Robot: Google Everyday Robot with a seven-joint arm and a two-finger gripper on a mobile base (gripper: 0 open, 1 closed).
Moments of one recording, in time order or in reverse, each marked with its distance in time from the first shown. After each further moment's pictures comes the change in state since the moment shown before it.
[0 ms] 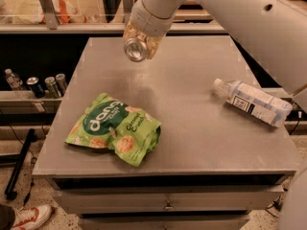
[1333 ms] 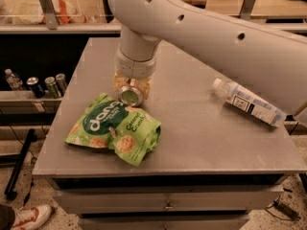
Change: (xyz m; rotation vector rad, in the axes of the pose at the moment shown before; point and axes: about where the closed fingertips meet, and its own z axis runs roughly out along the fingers) arm -0.112 0.045 0.043 -0.223 -0.158 -0.209
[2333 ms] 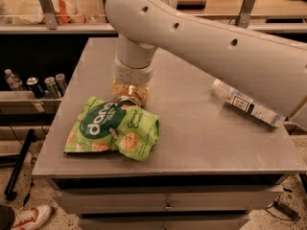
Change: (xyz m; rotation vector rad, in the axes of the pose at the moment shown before) arm -0.011 0.000 0.017 -0.013 -0.027 -0.029
